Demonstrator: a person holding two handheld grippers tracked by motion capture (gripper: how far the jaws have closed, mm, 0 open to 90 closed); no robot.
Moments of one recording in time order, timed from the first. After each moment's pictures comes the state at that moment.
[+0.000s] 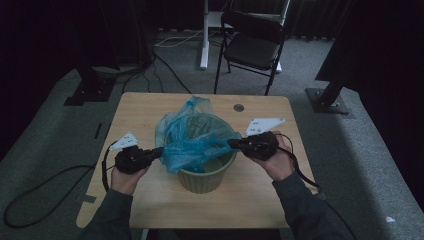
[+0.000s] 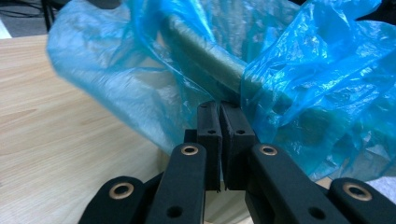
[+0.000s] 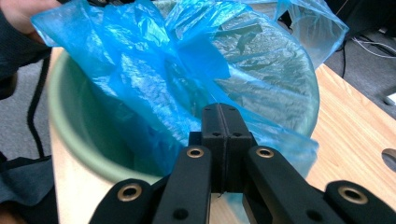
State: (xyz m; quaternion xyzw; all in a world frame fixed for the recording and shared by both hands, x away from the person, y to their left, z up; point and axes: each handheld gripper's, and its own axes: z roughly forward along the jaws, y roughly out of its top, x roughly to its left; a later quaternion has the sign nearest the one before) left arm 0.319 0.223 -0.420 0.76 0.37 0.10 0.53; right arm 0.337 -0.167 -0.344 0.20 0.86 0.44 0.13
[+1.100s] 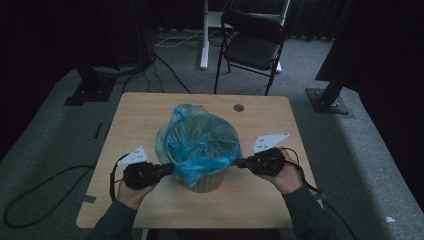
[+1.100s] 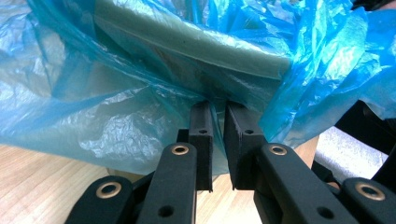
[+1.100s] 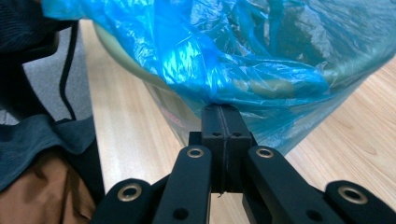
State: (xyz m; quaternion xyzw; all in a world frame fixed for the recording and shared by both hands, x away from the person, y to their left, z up) left arm 0.291 0.199 -0.433 0.78 0.32 0.05 0.53; right arm 0.319 -0.190 -0.381 0.19 0.88 0.42 0.06
